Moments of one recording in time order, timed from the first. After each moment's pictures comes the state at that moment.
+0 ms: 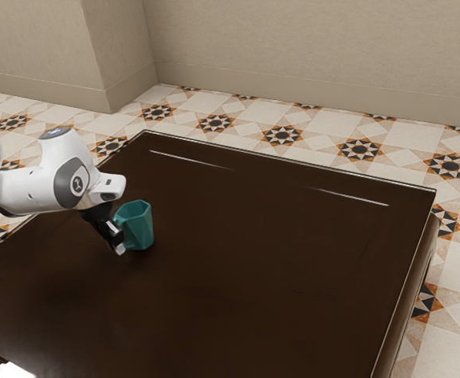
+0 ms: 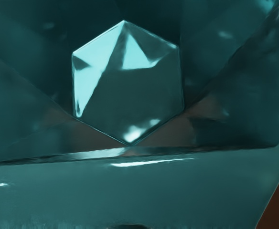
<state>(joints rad) 0.39 0.28 -0.12 -2.15 -0.16 2.48 0.69</state>
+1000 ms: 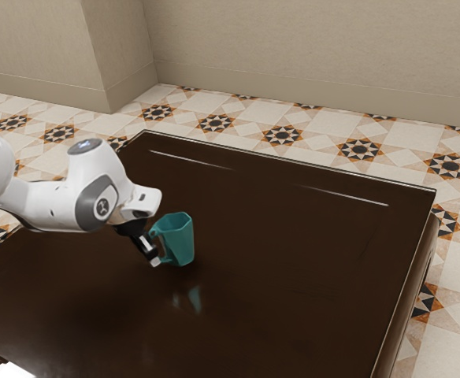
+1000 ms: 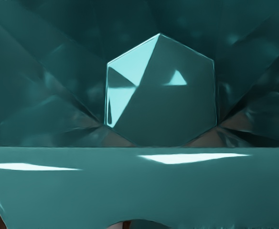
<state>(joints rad) 0.40 0.18 -0.35 -2.32 -0.14 2.63 0.65</state>
